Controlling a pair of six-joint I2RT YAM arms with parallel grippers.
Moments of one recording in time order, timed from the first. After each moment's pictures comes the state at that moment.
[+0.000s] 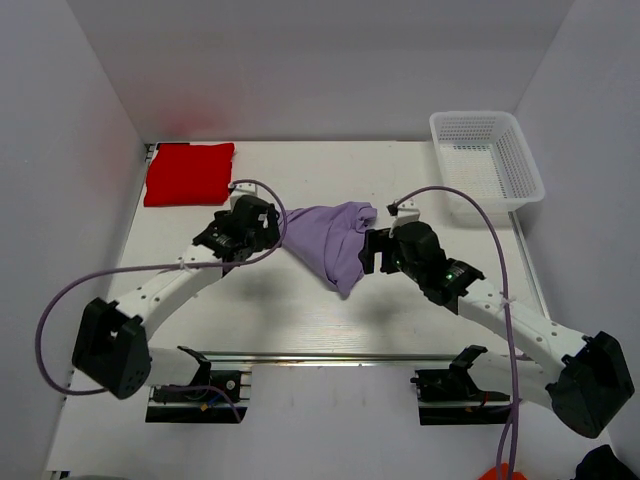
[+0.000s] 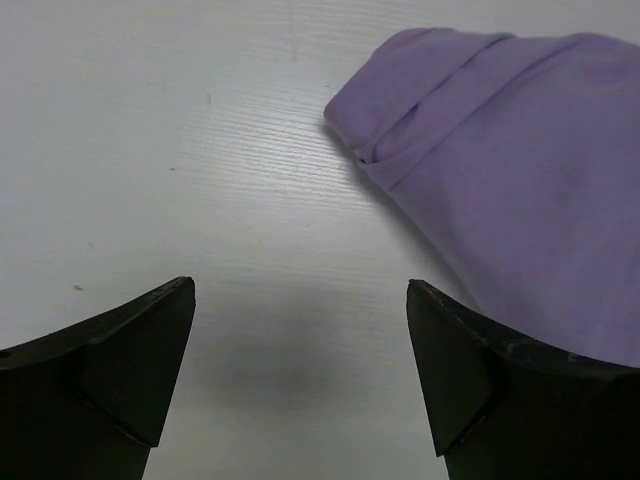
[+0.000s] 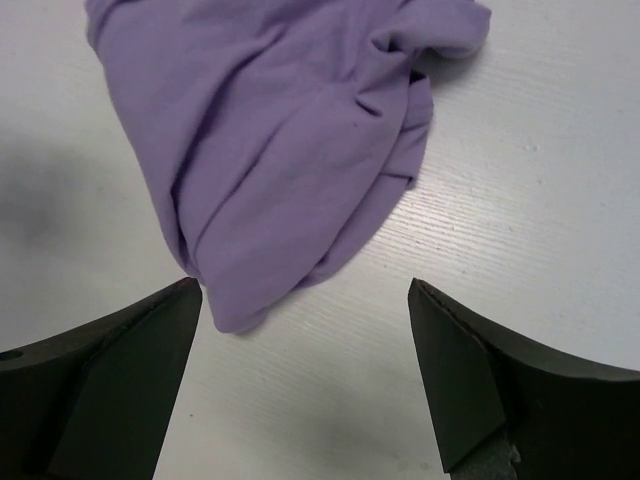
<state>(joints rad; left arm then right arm) -0.54 1.28 0.94 -0.43 -0.44 -0.49 0.71 1.05 0.70 -0.18 0.17 0.34</state>
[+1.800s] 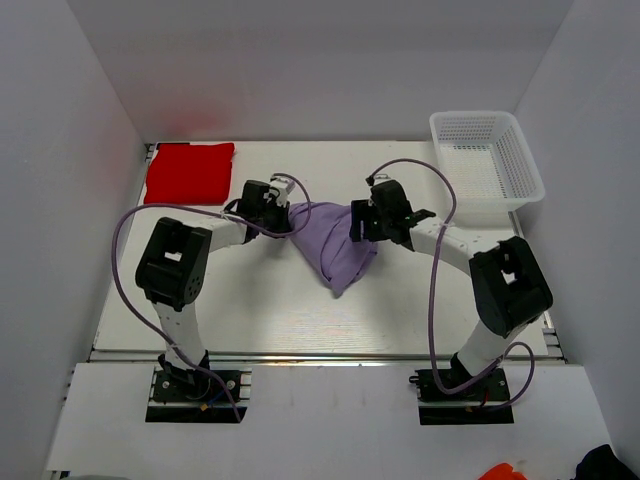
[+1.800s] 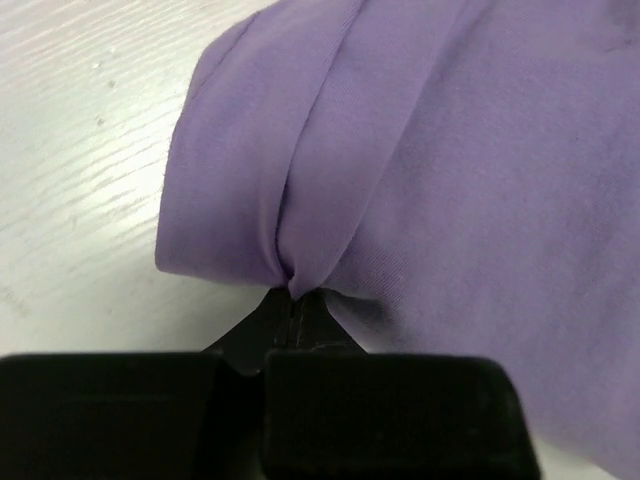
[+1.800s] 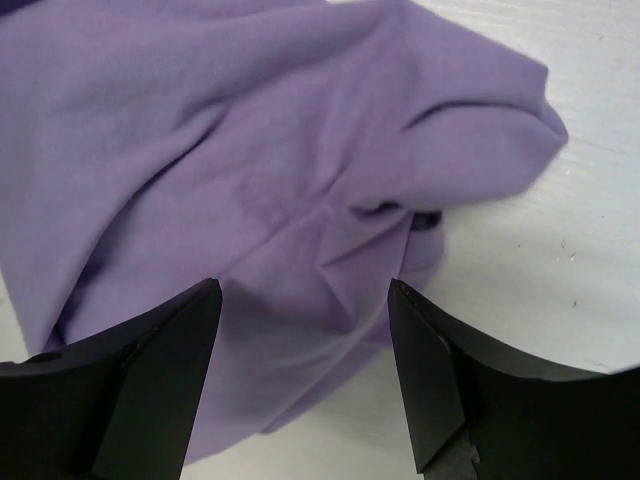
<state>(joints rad) -0.35 1.89 1.07 0.06 0.26 -0.05 0.53 1.67 1.05 -0.16 0.00 0.32</state>
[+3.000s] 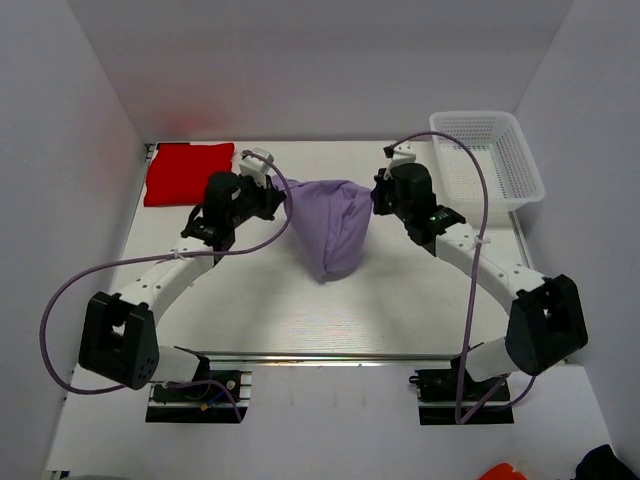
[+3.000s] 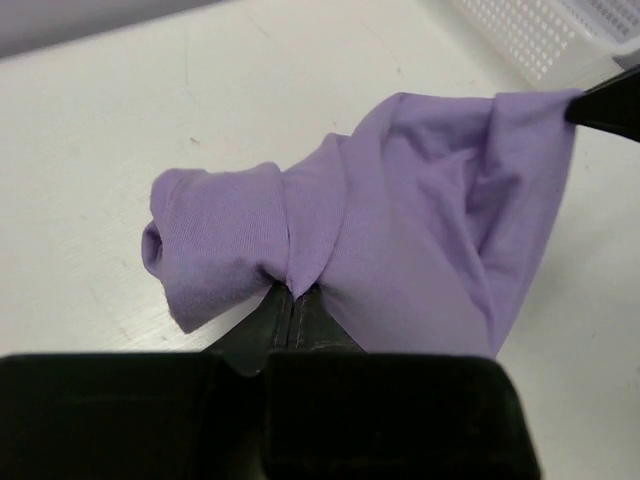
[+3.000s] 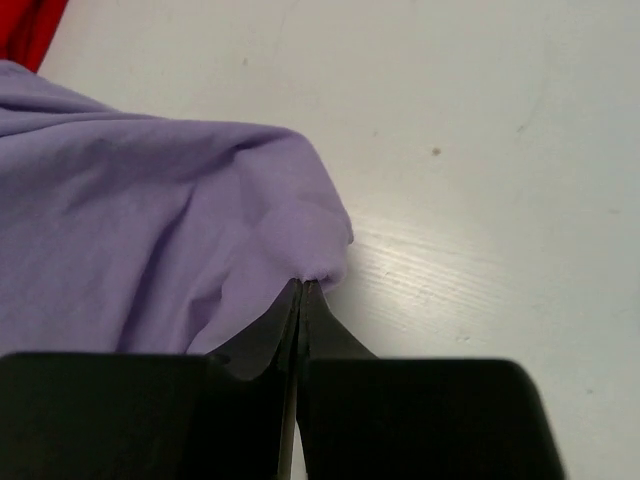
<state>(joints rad) -0.36 1.37 0.91 0.19 0.28 -0.09 0.52 1.46 1.07 -0.06 0.10 0.22</state>
